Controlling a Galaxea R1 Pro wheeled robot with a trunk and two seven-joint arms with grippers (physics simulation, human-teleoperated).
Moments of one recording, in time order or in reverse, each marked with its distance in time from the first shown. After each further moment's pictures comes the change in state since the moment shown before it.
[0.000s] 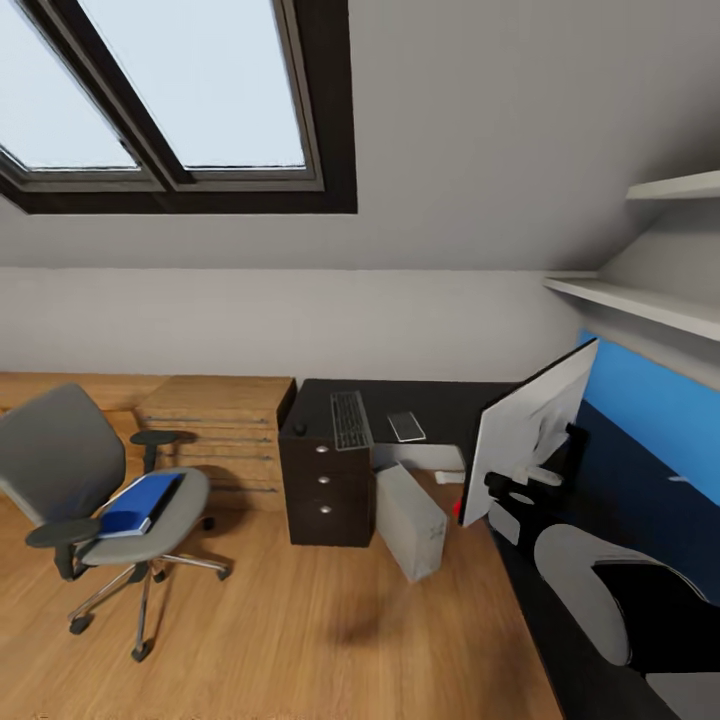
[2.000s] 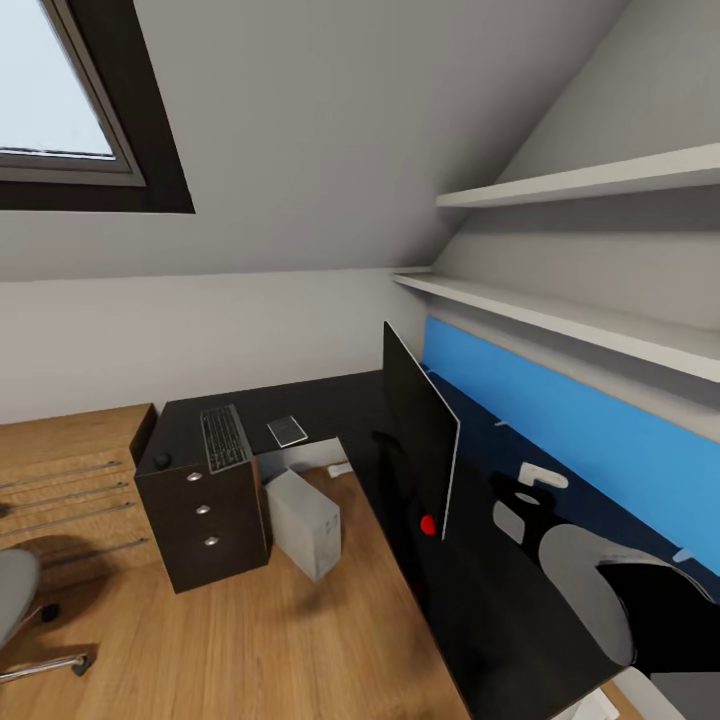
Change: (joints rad) left arm 0.000 -0.001 -0.002 0.000 -0.001 0.001 0.000; right arm 0.000 -0.015 0.002 0.000 -0.030 0.000 0.000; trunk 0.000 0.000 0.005
